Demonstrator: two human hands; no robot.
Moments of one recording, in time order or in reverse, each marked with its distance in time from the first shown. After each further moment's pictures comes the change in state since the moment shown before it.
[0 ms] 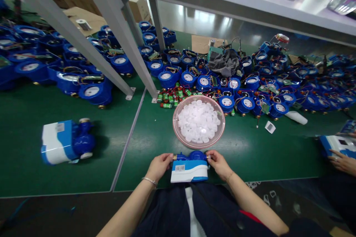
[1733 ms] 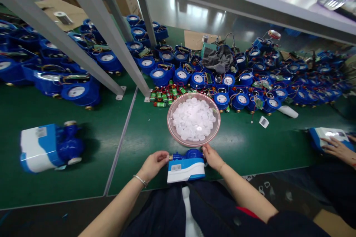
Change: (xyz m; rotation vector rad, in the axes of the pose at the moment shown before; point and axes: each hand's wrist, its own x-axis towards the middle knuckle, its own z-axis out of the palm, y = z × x) left_hand 0.011 0.007 -0.007 0.205 -0.192 0.123; right_hand 0.030 0.004 -0.006 -0.387 0.052 0.079
